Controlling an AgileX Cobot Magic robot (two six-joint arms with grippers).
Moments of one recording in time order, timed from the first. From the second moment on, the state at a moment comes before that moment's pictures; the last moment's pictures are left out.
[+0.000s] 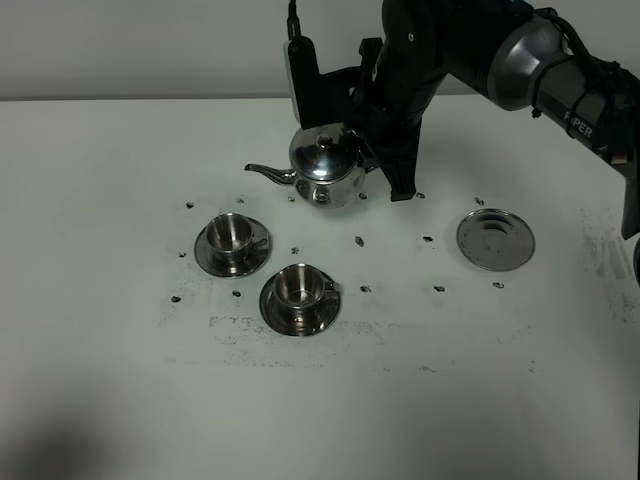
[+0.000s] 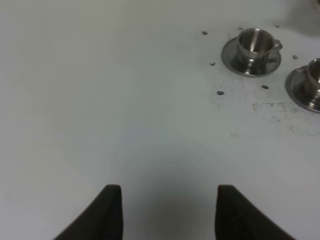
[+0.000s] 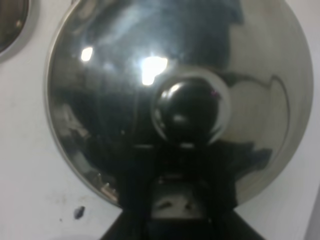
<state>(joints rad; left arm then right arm) 0.02 0.00 -0.51 -0.07 1.05 0.09 0.54 2.18 -1.98 -0.05 1.07 -1.23</state>
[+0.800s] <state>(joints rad) 0.02 0.00 -0.51 -0.07 1.05 0.09 0.64 2.24 -1.98 -0.22 0.98 -1.25</state>
